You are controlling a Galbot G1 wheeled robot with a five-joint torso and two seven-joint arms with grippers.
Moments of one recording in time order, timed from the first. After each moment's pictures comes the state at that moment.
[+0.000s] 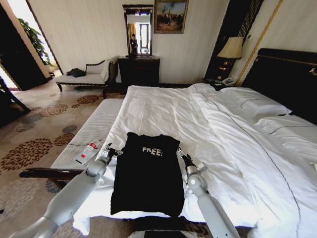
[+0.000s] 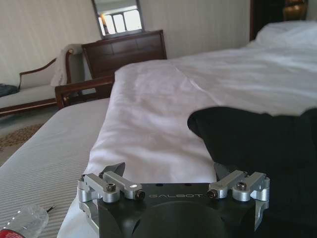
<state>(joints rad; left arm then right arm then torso) 0.88 -0.95 -0.12 -1.47 -0.50 0.17 -0.12 -1.07 1.29 0.35 1.55 1.01 -0.01 0.27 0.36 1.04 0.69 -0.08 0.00</state>
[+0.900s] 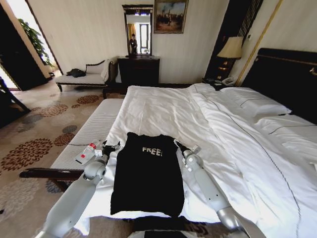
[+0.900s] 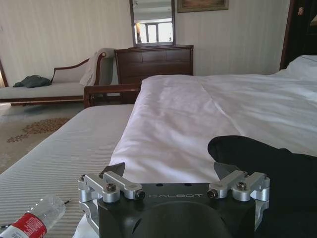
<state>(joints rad) 0.97 -1.00 -0.25 -1.59 -0.57 0.18 -0.21 -0.78 1.27 0.25 1.27 1.14 -0.15 0.22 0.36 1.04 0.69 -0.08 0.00</state>
